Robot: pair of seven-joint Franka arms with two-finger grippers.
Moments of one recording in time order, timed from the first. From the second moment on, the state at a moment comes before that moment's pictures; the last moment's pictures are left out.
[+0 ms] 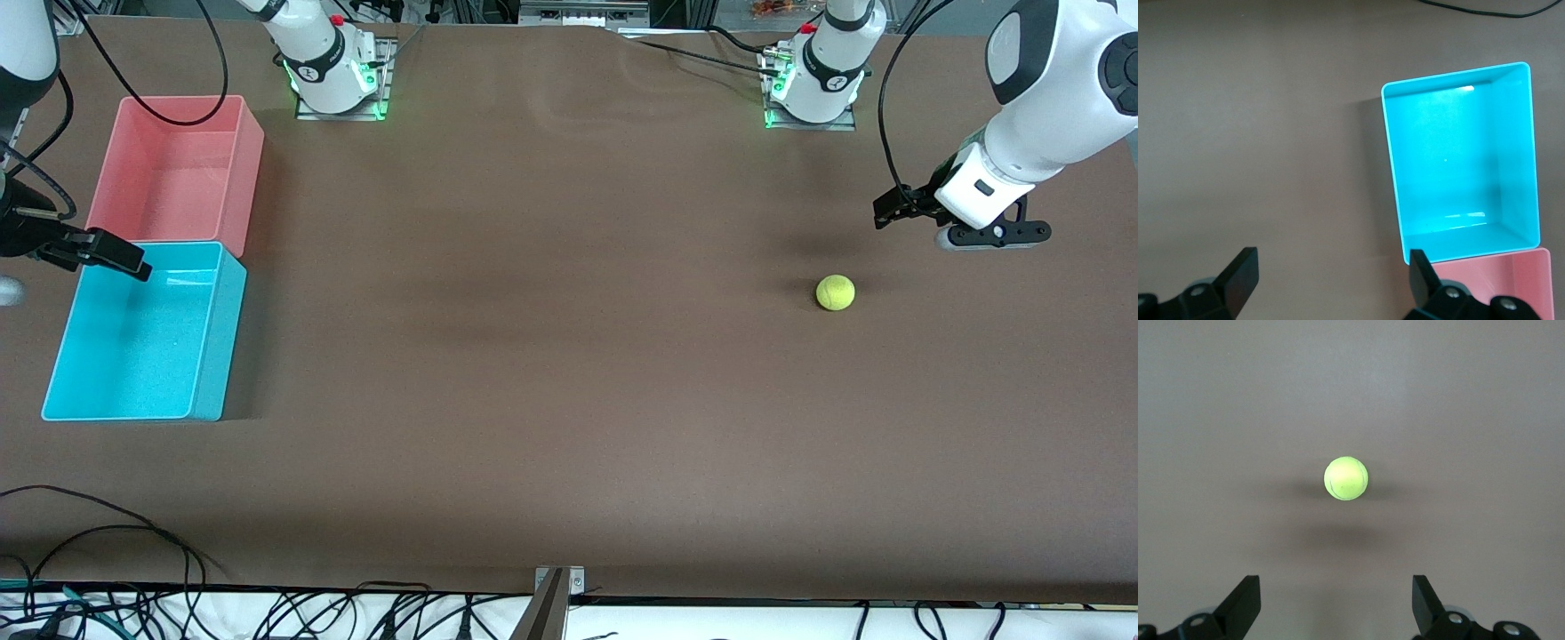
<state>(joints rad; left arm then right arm) -0.03 -0.18 -0.01 -2.19 -0.02 1.89 -0.10 0.03 0.13 -0.09 -1.57 0.02 1.71 0.08</state>
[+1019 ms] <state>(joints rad) -0.01 -0.18 -0.01 -2.37 -0.02 2.04 0.36 0.03 0.13 -0.09 -1.57 0.02 1.71 0.08</state>
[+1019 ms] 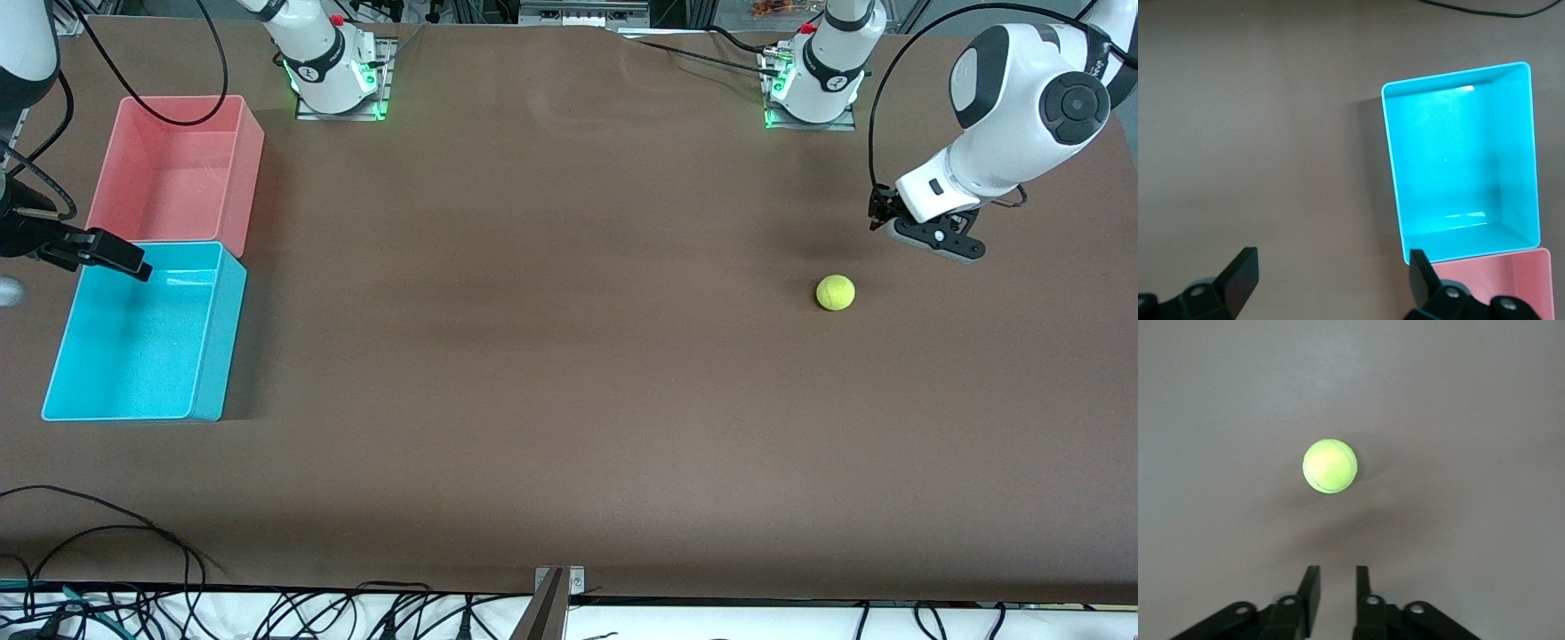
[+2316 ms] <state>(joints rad) 0.02 -0.01 0.07 -2.56 0.02 2.56 1.35 0.03 0.14 -0.09 -1.57 0.02 1.71 0.08</state>
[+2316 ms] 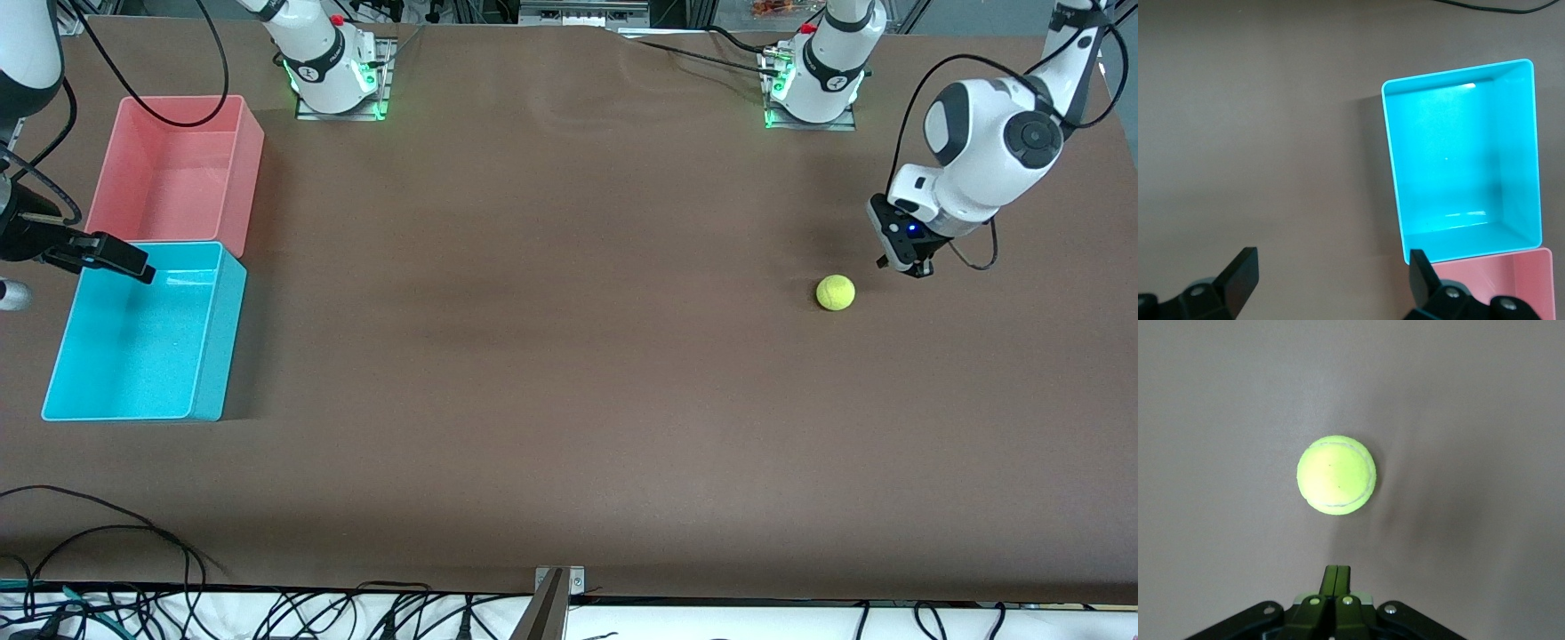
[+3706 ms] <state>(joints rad) 0.04 0.23 0.07 -2.51 0.12 2.75 1.45 0.03 0.14 -0.09 -1.57 0.02 1.71 0.08</state>
